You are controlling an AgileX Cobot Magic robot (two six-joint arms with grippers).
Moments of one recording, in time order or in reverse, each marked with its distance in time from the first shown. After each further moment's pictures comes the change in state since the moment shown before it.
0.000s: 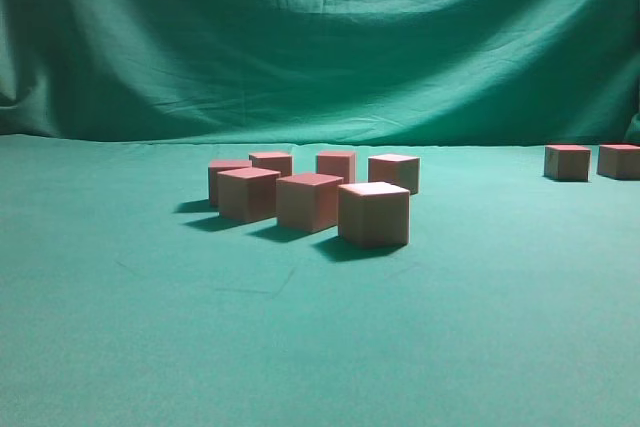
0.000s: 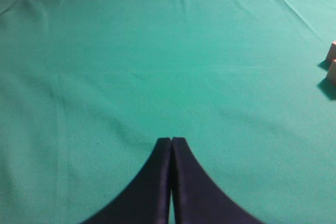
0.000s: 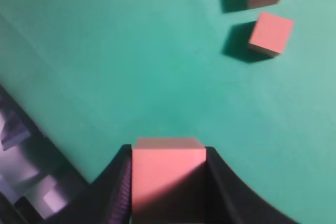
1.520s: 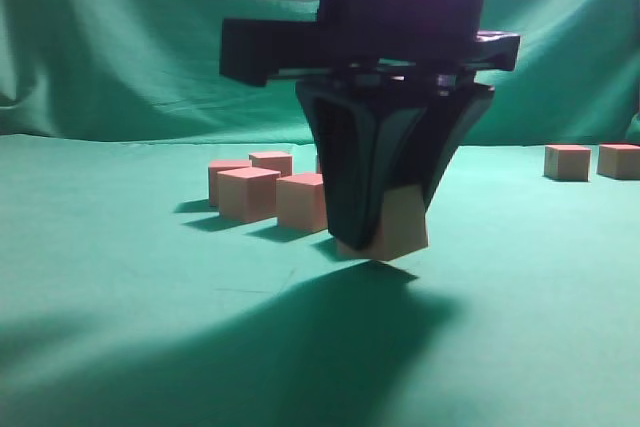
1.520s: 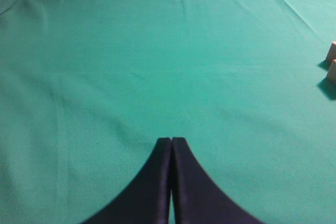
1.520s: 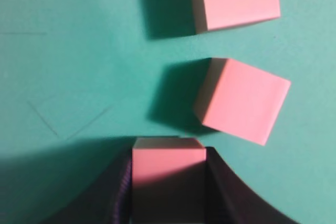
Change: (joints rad) left arm 0.000 0.000 0.000 0.000 0.000 0.000; right arm 0.018 0.457 -0.030 -0.311 -0.258 0.179
